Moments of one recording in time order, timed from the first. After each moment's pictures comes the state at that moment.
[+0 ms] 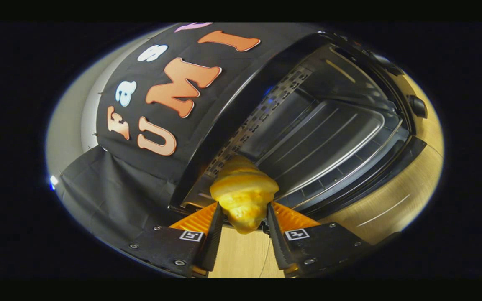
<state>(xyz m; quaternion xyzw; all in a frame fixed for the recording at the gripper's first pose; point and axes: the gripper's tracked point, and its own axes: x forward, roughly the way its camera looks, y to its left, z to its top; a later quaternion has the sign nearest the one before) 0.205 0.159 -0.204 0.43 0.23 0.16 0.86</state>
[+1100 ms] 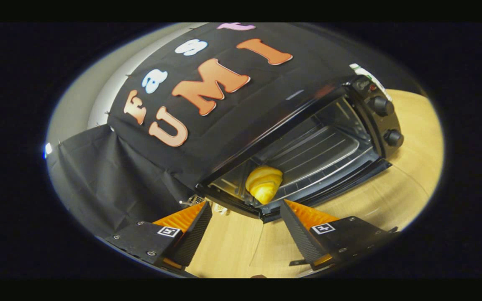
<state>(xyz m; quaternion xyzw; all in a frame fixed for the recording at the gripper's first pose) 0.125 0.135 -0.176 0.32 0.18 0.17 0.92</state>
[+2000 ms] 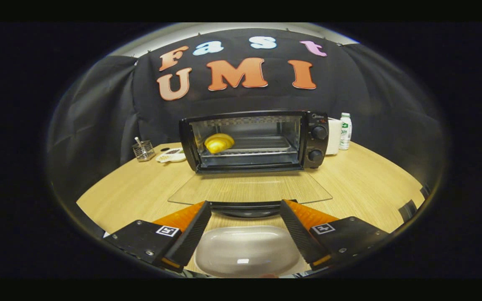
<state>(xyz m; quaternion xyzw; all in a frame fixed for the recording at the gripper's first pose) 0.015 0.059 -0.255 0.01 0.19 0.05 0.98</state>
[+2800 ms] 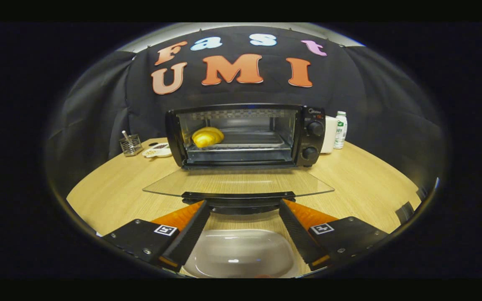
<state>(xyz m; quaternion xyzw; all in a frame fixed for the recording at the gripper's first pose) 0.030 0.056 -0.250 0.00 0.19 0.03 0.98</state>
